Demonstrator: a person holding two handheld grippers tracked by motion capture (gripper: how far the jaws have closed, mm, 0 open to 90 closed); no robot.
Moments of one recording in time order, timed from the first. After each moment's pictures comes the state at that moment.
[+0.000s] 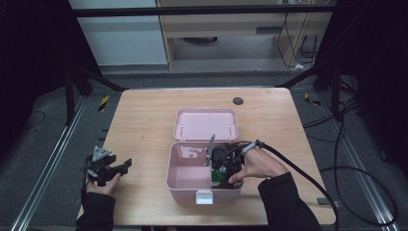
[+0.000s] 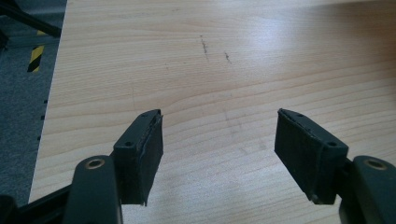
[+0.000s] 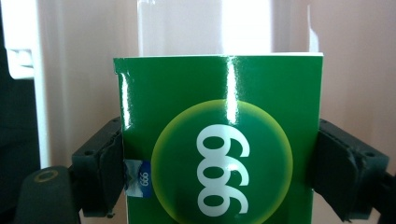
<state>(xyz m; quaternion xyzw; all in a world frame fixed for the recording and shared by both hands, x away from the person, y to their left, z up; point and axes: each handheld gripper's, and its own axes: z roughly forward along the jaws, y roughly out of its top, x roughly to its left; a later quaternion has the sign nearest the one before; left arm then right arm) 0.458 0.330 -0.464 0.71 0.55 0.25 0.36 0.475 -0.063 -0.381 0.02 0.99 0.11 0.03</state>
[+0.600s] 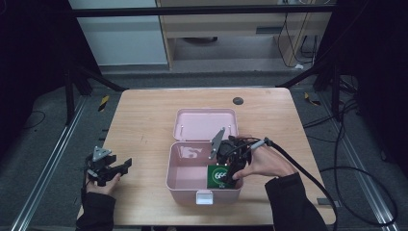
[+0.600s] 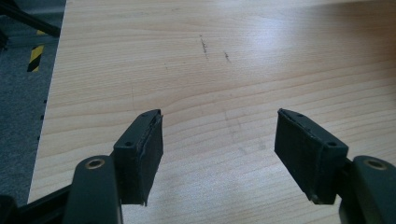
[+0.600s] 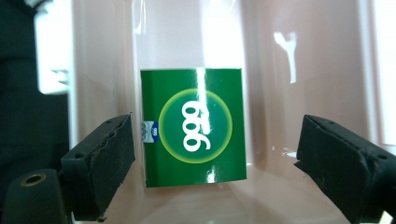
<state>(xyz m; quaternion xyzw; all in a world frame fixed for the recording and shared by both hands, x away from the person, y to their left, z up) 0.458 0.329 -0.465 0.72 0.55 0.25 0.35 0.470 -0.079 -0.351 0.04 0.98 0.18 0.07</state>
